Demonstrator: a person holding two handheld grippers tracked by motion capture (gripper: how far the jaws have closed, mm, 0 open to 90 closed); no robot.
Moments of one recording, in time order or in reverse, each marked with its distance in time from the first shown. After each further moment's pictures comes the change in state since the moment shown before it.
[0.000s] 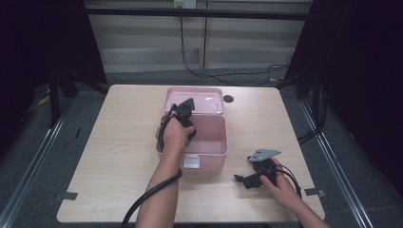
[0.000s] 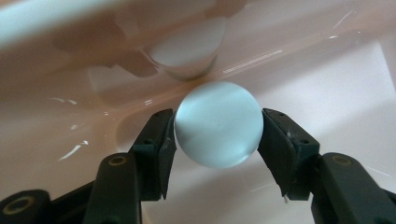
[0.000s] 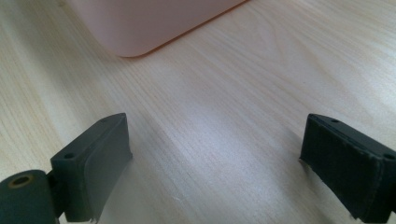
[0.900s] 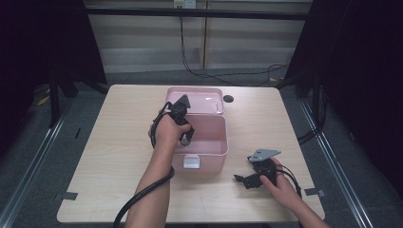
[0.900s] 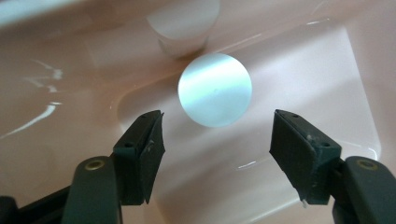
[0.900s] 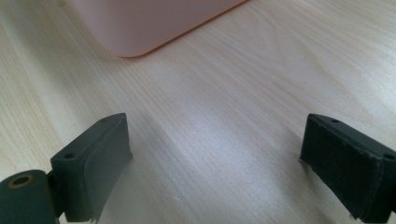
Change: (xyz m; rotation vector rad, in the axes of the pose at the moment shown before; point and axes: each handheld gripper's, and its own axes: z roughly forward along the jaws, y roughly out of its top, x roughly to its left) left arm 0.011 -0.008 -0.023 0.028 -0.077 0.003; right arm 0.000 0.000 0.000 0.002 0.000 0.001
